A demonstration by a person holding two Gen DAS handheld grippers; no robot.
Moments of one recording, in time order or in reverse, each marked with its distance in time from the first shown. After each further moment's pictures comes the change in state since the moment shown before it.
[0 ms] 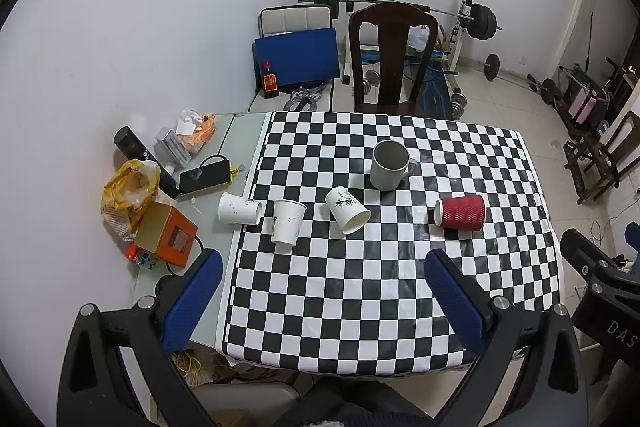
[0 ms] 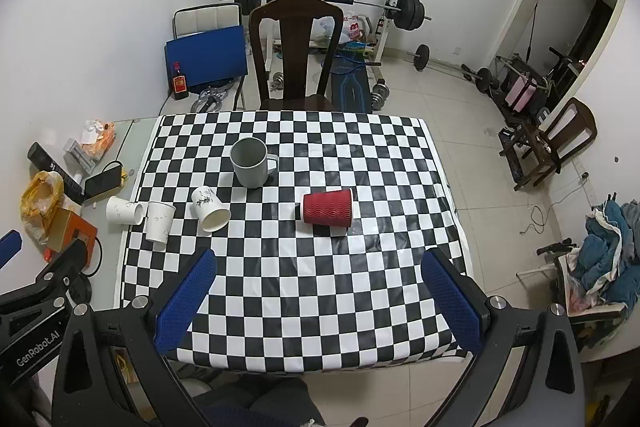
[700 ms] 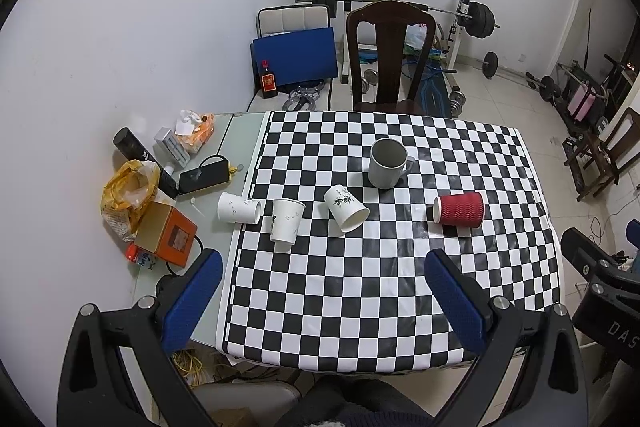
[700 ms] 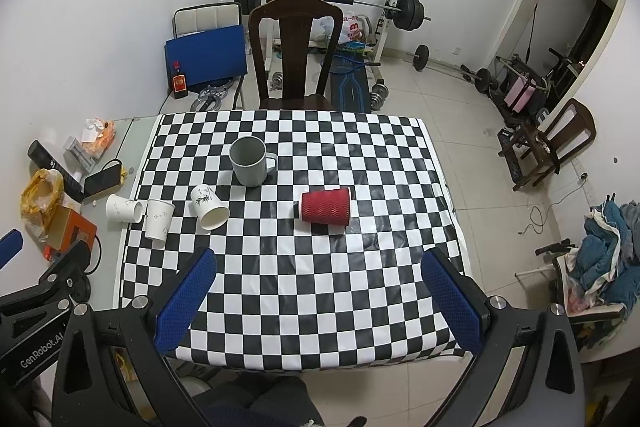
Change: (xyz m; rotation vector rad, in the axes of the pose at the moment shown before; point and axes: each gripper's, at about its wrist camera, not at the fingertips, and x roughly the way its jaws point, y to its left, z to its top) left arm 0.000 0.000 0.000 0.002 -0.001 0.000; right arm -0.003 -0.002 -0.001 -0.003 0.001 -0.001
